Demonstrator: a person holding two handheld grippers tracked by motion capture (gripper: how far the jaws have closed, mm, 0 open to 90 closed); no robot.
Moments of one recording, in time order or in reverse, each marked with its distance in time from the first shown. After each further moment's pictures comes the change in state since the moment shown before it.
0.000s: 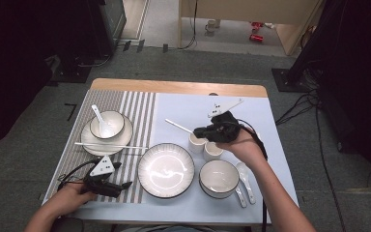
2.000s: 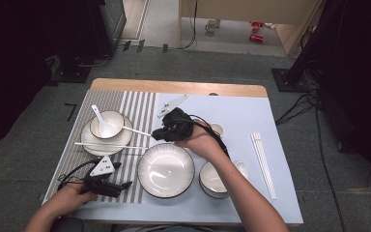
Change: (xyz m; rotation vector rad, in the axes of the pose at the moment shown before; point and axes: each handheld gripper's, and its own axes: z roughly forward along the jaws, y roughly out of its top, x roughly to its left) left arm 0.000 0.000 0.000 0.000 0.001 -0.001; right arm 0.052 0.069 0.081 0.069 0.116 -0.111
